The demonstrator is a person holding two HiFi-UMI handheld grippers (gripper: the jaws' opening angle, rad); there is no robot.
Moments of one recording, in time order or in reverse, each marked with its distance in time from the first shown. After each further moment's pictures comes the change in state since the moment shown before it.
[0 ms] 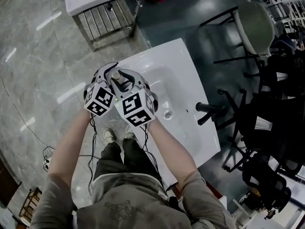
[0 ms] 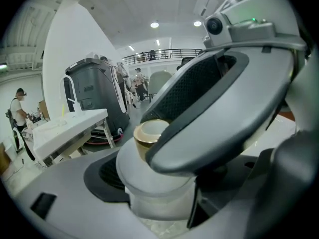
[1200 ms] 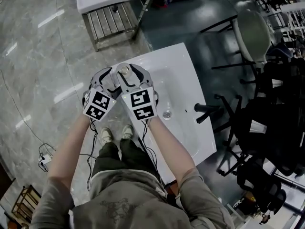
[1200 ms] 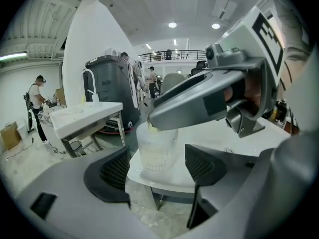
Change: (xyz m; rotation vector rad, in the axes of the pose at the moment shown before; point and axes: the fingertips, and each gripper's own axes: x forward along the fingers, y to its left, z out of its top) left arm -0.051 0.001 -0.018 -0.157 0.016 0.107; right arm -0.006 -0.010 0.011 0.101 -0.104 -0.100
